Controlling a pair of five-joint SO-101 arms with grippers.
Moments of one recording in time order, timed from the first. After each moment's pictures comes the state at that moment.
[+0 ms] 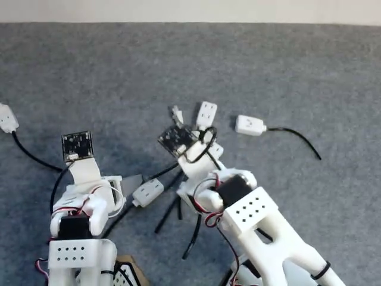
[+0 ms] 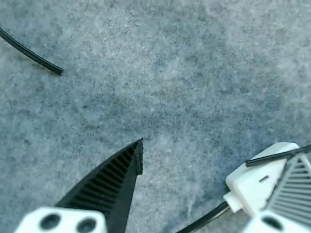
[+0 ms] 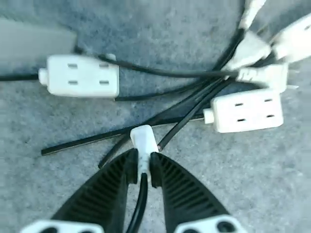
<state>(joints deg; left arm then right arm) -9.5 -83.3 85.0 59.4 -33.8 -40.6 -41.4 54.4 56.5 11.6</state>
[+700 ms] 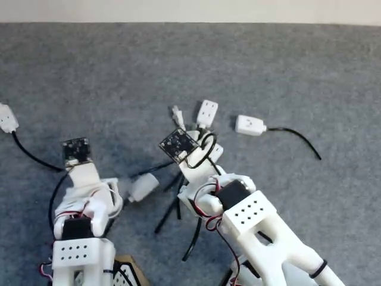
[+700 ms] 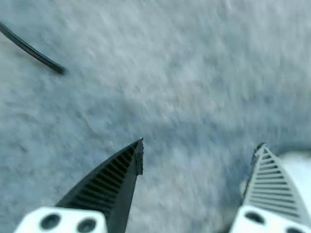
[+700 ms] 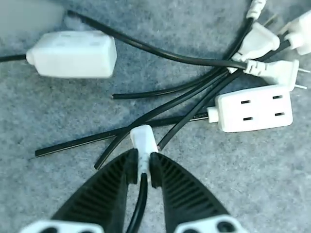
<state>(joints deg) -14.2 -83.3 93.7 47.9 -35.7 -40.5 -41.8 57.8 52.9 11.6</state>
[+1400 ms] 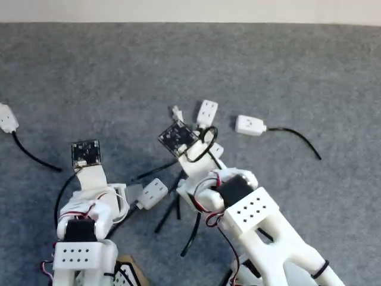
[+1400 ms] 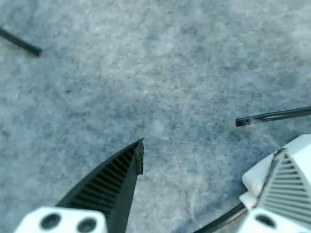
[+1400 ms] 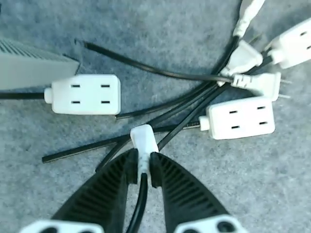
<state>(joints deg) -7.8 -83.4 91.7 57.9 -33.8 -40.4 -41.8 50.9 57.9 11.7</state>
